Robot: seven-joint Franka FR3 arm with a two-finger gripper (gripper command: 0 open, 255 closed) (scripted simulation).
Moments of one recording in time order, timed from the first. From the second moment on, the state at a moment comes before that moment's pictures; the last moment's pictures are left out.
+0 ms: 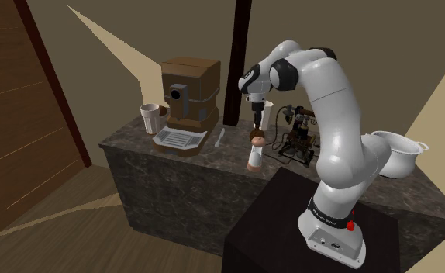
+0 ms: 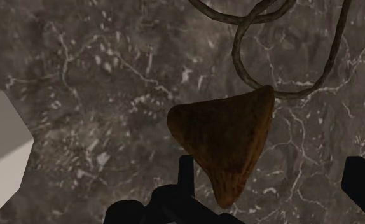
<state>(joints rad) -0.36 0.73 -0.41 -1.52 0.25 1.86 -1.19</state>
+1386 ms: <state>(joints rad) -0.37 0.80 -0.40 -1.49 0.27 1.89 -1.19</state>
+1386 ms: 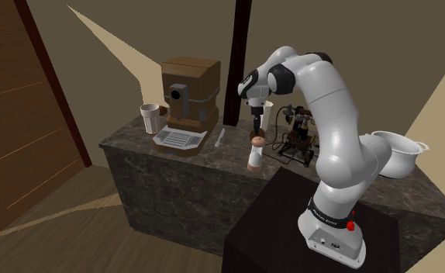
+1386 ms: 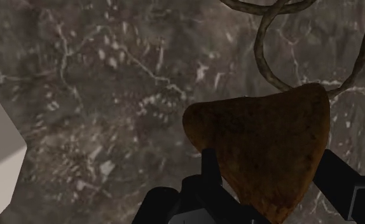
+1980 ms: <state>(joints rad) -0.36 0.72 -0.42 -1.49 0.25 1.82 -1.19</state>
